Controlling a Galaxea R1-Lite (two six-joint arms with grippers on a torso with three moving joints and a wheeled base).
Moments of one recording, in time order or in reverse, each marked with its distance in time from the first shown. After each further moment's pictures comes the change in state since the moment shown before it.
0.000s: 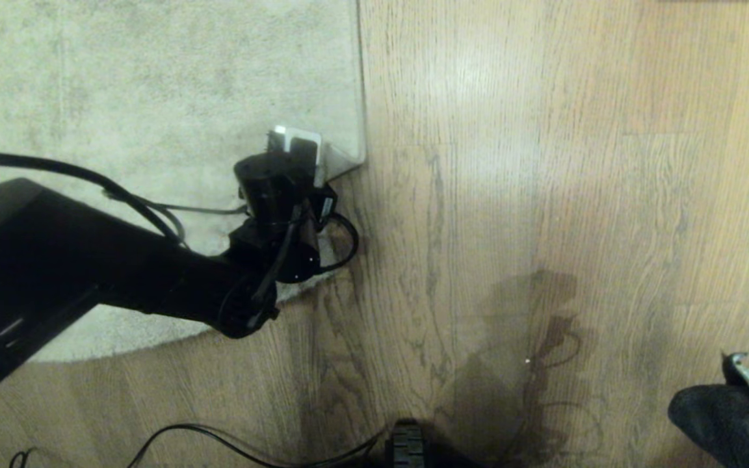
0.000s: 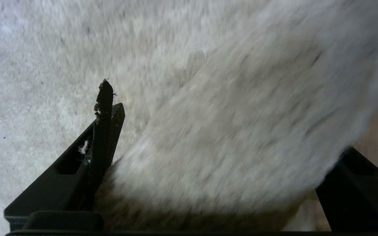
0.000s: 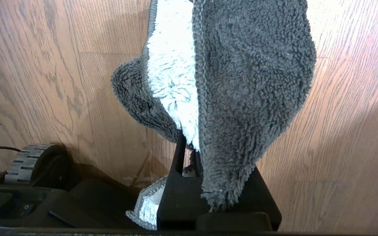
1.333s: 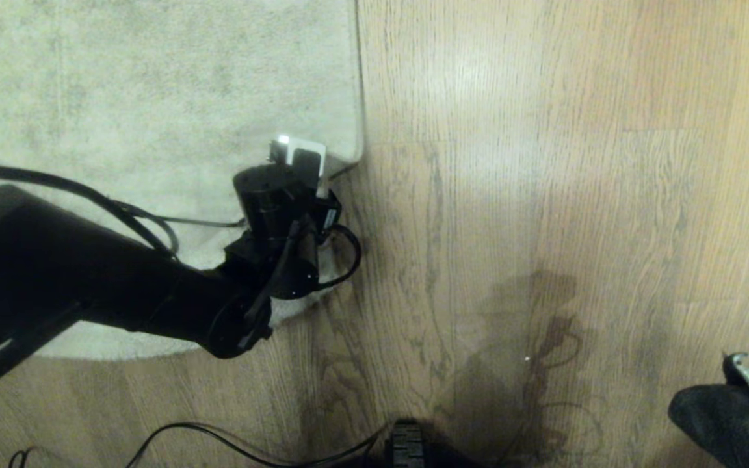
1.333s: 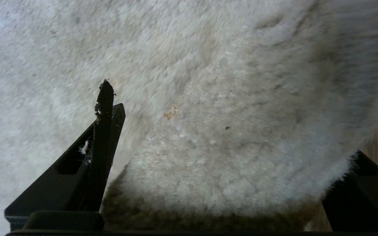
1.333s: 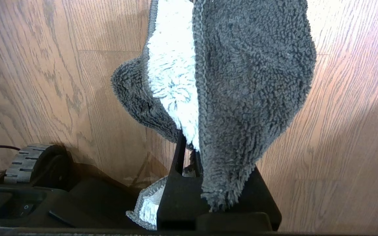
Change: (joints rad) left arm -0.016 -0.041 0.117 -0.011 0.002 0.000; right arm 0.000 0.000 0.000 0.000 0.000 0.000
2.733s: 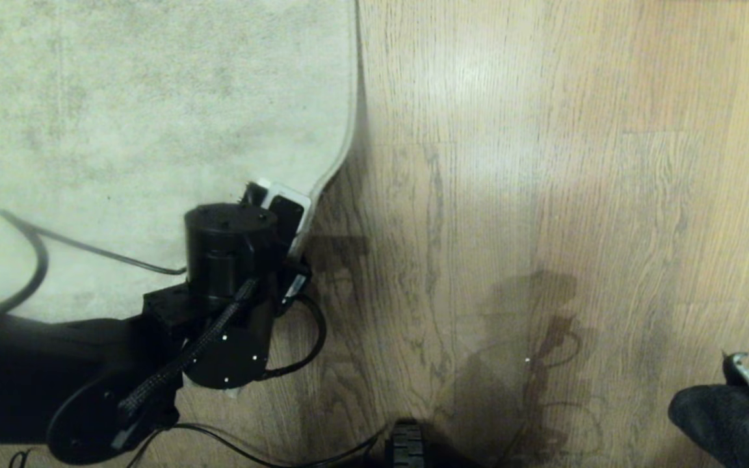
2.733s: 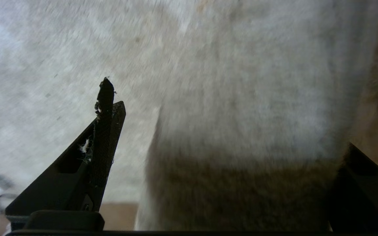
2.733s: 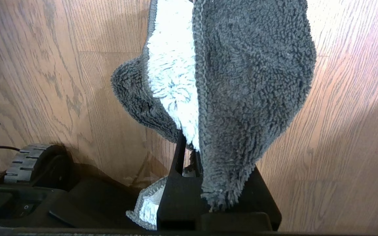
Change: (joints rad) left arm -0.141 -0.303 0.295 0.343 0.140 0.002; right arm 0.000 0.000 0.000 0.000 0.000 0.000
